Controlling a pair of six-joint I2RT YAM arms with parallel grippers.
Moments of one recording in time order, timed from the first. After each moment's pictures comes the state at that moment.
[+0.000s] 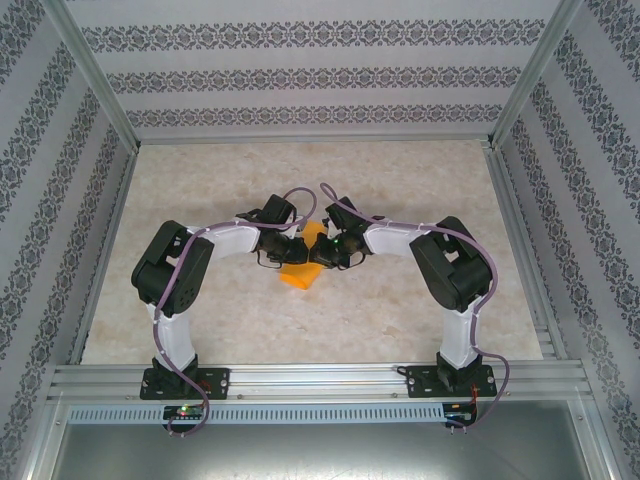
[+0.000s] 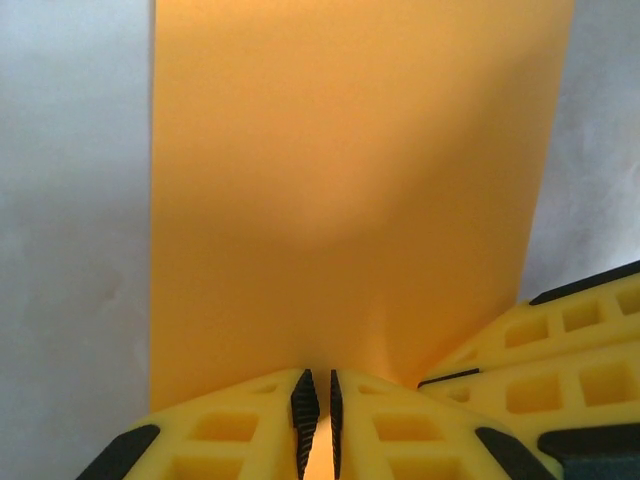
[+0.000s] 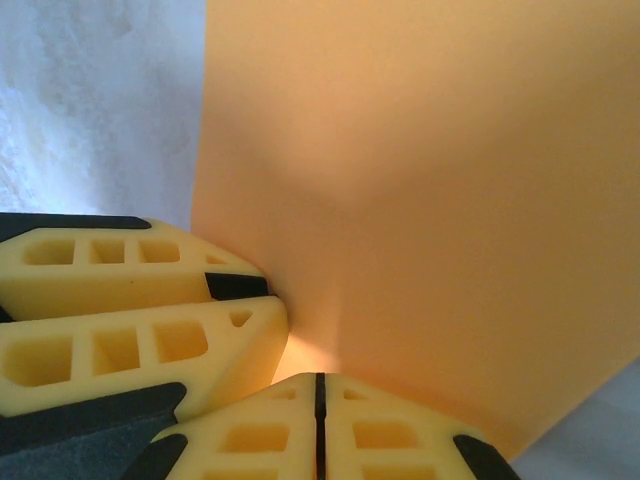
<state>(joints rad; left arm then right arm) -0.48 1.91 1.11 -0.37 0.36 -0.35 0.60 1.95 1.13 -0.25 -0.51 0.83</state>
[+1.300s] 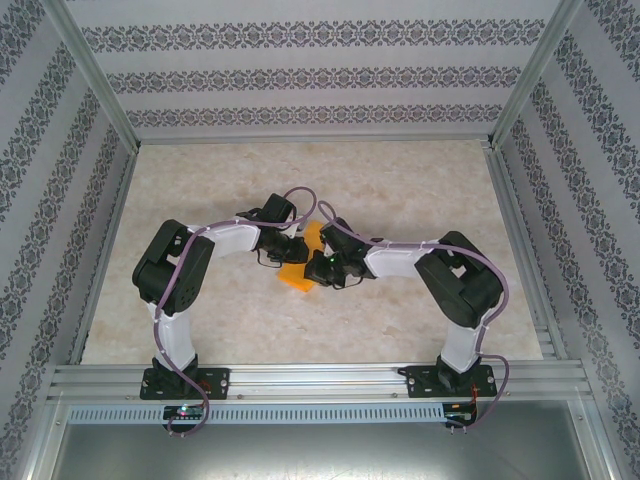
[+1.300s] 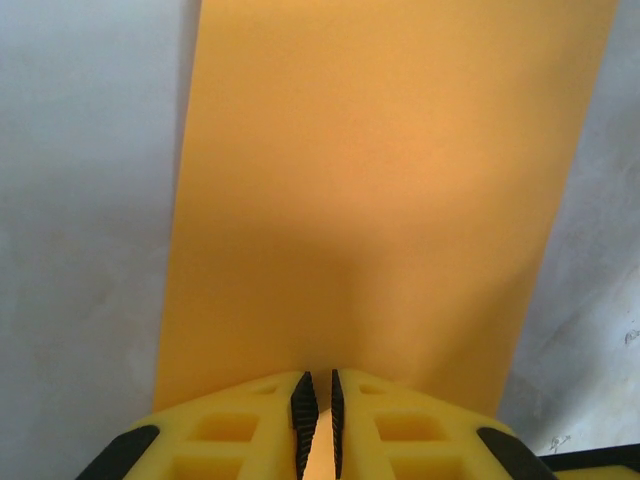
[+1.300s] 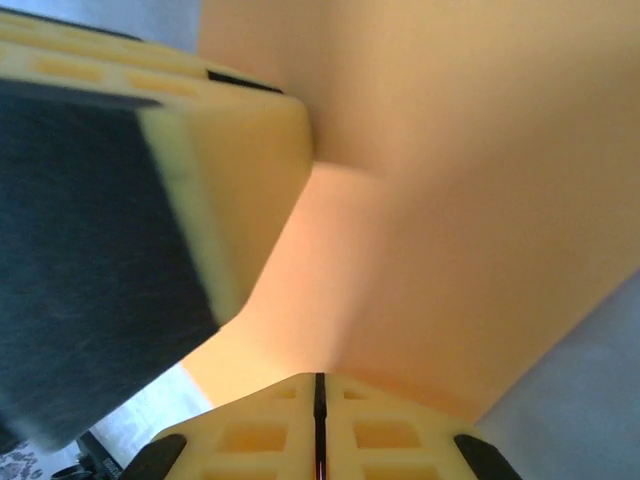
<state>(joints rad) -0.48 1.92 1.13 -0.38 0.38 -0.35 0.72 1.84 0.94 -0.08 -0.44 1.01</state>
